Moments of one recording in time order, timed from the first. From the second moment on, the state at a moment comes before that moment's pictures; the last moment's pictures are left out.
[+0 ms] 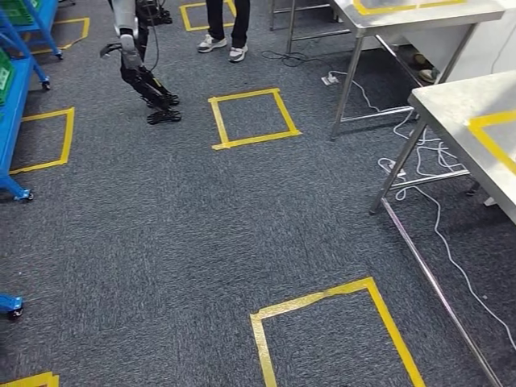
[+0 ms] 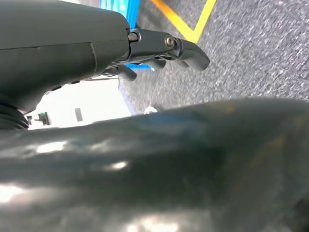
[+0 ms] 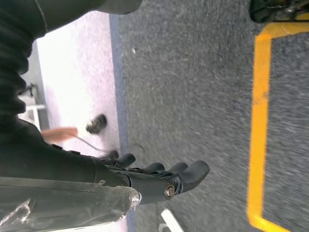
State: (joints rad) left arm -0.07 -0.14 -0.35 -0.19 -0.39 0.11 0.52; right arm -0.08 0.16 -0.98 -0.22 1.40 -0.28 0.16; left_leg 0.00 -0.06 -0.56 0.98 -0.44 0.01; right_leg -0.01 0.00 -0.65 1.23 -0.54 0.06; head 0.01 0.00
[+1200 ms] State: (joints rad) left arm -0.07 -0.14 -0.33 -0.19 -0.39 0.11 0.52; right arm -0.08 0.16 -1.00 -0.22 1.42 -0.29 0.19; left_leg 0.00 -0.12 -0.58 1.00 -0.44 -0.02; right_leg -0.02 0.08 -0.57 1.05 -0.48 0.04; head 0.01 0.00
